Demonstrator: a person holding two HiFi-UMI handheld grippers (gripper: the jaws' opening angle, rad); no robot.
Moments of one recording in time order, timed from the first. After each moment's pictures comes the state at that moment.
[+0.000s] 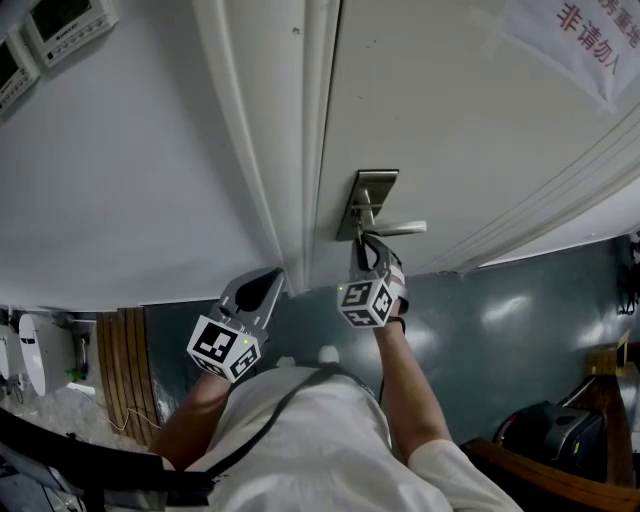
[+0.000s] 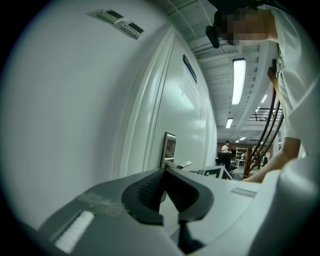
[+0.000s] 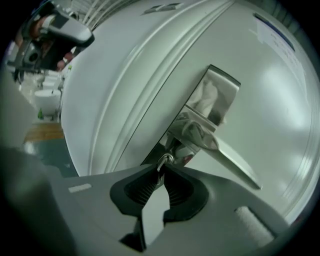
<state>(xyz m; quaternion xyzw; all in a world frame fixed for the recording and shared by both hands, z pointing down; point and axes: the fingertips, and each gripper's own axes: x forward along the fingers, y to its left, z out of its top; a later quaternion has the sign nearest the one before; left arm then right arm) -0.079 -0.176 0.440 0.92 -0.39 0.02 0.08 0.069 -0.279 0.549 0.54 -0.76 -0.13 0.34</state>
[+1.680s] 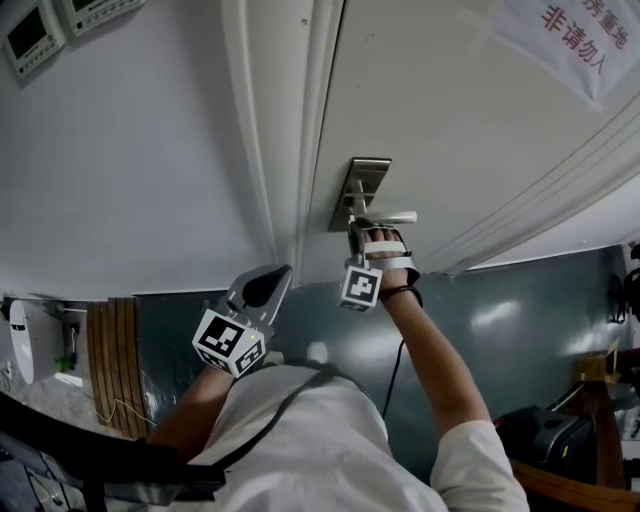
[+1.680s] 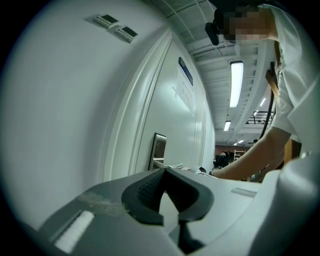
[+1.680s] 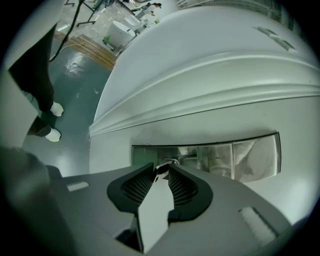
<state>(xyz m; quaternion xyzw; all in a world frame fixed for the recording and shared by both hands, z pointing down) -0.053 -0.145 0.436 0.92 -0.39 0.01 0.08 0.060 -0.276 0.560 0.33 -0.65 -0.39 0.57</state>
